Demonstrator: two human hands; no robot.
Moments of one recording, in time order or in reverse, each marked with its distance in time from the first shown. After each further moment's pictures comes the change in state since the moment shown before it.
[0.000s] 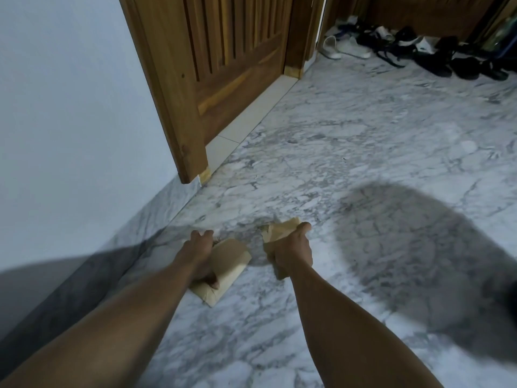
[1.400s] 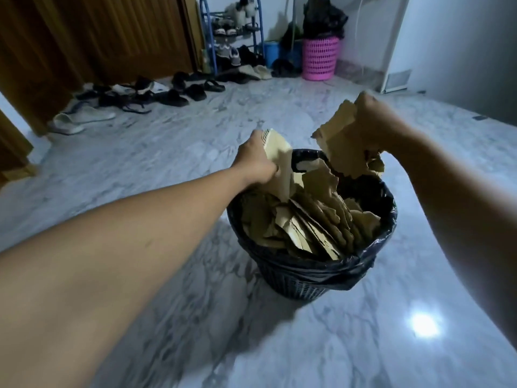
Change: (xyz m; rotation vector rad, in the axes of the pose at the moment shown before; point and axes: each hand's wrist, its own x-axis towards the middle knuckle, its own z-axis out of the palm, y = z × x) left_hand -0.134 0.738 -0.051 -0.234 0.128 1.006; right_hand -0.019 0.292 -0.673 -0.342 0.873 -0.043
